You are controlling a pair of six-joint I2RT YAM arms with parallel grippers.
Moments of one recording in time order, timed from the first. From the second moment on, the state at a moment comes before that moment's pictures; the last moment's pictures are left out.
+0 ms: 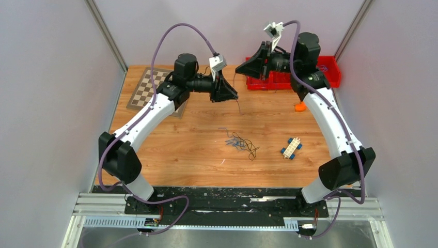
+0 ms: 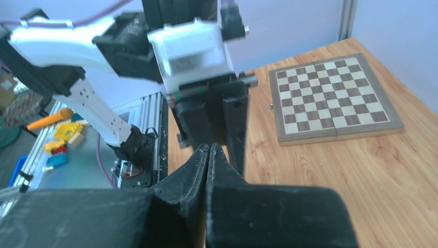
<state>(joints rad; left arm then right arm) -0.49 1.61 1.53 -0.19 0.97 0.03 0.31 1.56 1.71 -0.15 -1.10 0.27</state>
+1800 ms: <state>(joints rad) -0.29 1.49 1.40 -0.32 0.64 0.03 -0.20 2.50 2.28 0.16 -0.25 0.18</state>
